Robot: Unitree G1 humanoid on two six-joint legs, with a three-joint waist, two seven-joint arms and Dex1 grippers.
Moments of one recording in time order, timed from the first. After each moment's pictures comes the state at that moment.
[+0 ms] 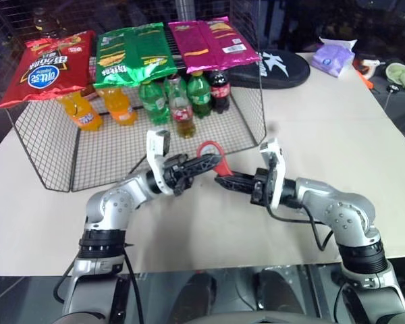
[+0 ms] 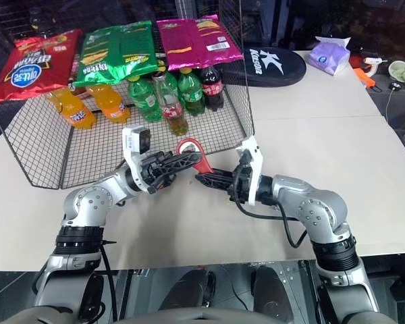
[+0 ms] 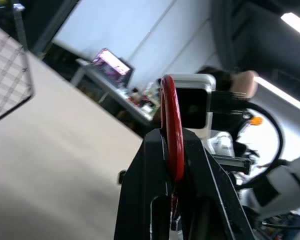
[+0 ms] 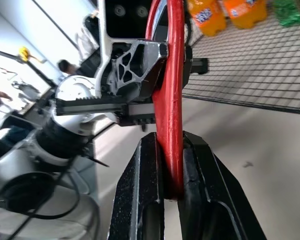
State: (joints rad) left arm -0.43 0.43 0.11 0.02 -0.94 0.80 -1.13; right arm -0.40 -0.28 0.10 -0.35 0.89 0.97 0.60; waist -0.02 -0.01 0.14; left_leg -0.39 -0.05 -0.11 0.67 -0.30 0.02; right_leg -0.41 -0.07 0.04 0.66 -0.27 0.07
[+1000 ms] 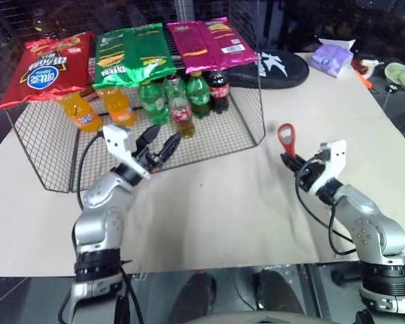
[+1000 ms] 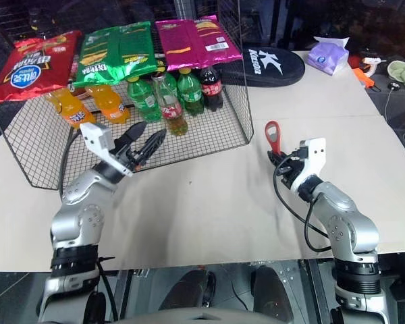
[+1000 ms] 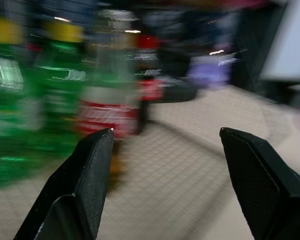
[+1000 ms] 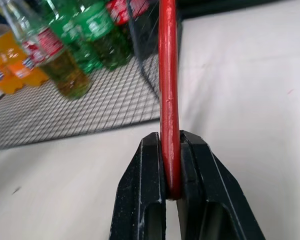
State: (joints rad) left arm -0.37 0.35 0.22 0.06 -0.36 0.12 -0.56; right arm -0.21 -0.29 -0.15 -0.29 0.58 0.62 0.37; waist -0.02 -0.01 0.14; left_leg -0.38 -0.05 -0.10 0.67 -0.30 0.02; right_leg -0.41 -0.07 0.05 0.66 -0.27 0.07
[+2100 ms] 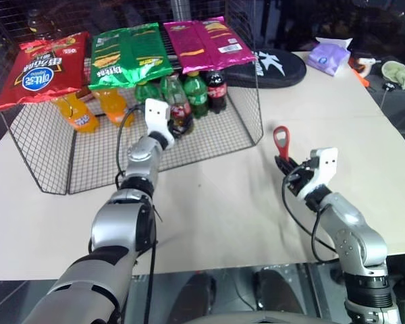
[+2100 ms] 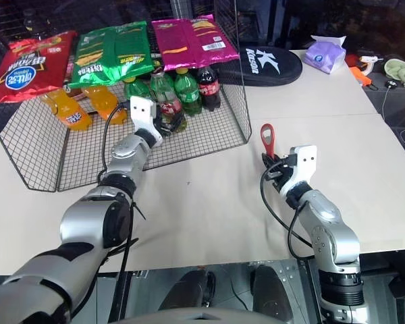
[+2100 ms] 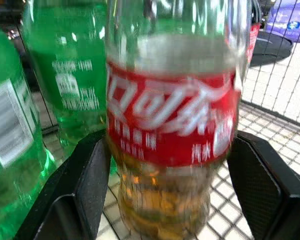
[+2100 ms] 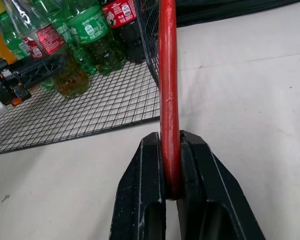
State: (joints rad) left arm -1.01 0.32 0.19 1.25 -0.12 -0.38 -0.50; right arm -0.13 -0.19 -0.07 -0.33 0.48 0.53 0.32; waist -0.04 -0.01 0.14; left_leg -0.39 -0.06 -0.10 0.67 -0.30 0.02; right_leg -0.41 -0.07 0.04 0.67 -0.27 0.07
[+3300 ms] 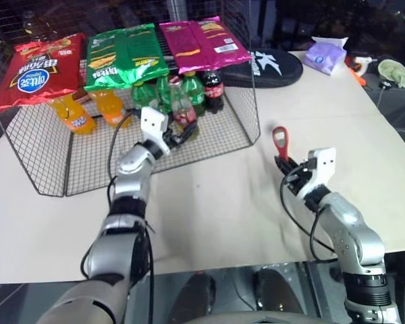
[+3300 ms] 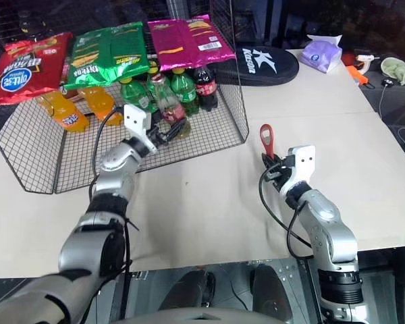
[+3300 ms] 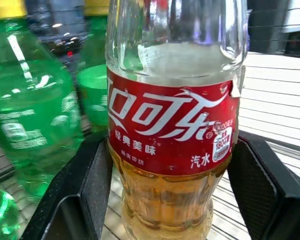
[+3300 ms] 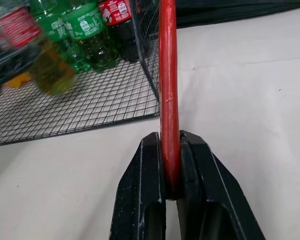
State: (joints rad) left arm -0.66 0.33 0.15 0.63 -0.22 -0.19 -0.76; right arm -0.14 -0.21 -0.06 -0.30 0.44 0.48 0.34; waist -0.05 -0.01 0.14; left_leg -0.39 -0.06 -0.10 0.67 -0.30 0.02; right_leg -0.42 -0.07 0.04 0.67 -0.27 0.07
